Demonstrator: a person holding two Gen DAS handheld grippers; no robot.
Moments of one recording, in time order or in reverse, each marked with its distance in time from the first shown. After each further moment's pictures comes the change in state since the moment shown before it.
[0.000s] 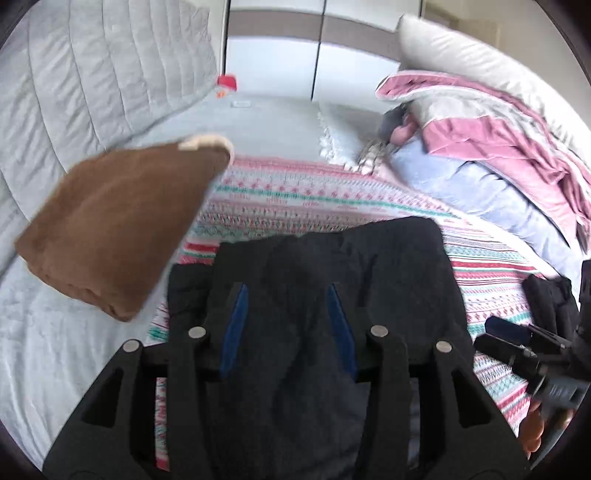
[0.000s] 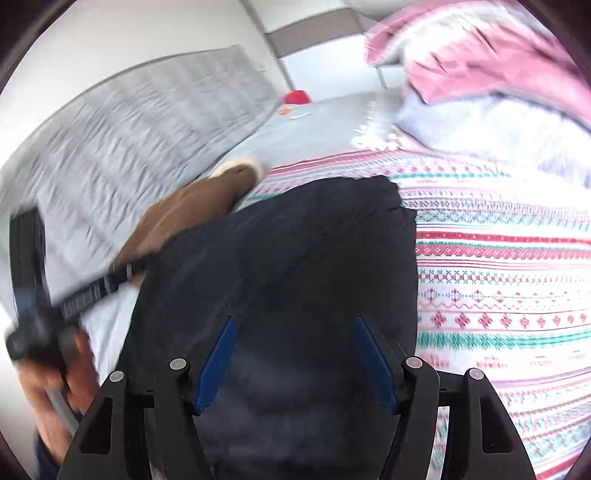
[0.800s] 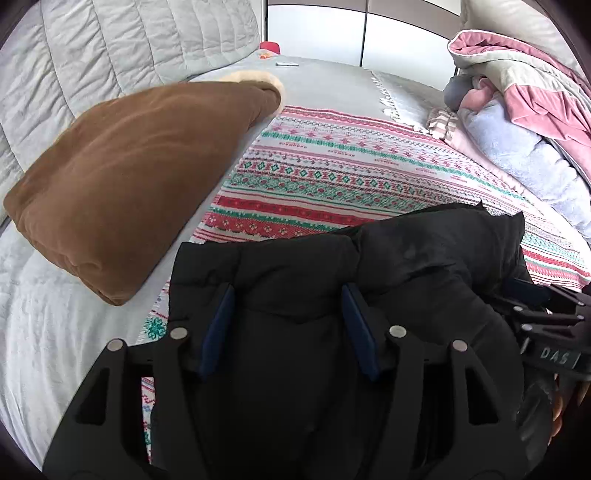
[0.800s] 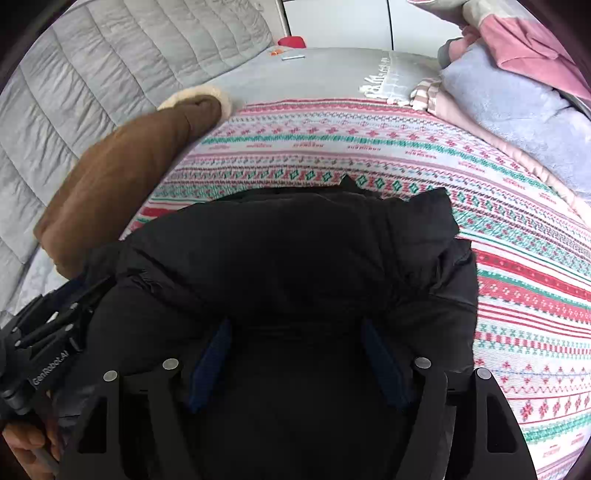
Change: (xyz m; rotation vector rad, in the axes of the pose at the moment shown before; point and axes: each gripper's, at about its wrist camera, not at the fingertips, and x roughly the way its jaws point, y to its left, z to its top) left arm 0.088 0.035 -0.026 -0.058 0.076 0.167; right arm 0.153 0.008 0.028 -0.157 0.208 -0.175
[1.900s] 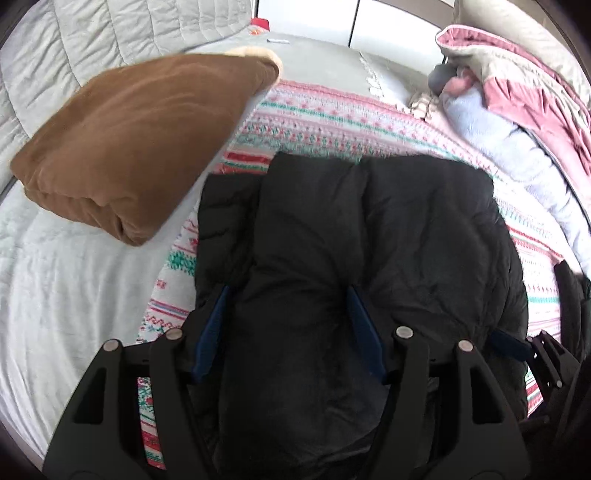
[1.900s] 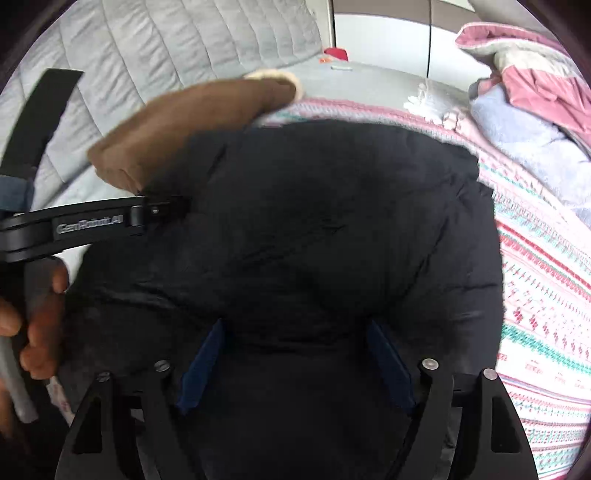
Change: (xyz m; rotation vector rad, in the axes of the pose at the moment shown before) left arm -0.035 0.023 -0.028 -0.001 0.115 -0.098; right arm -0.049 0.074 -0.096 -0.163 -0.035 -0.009
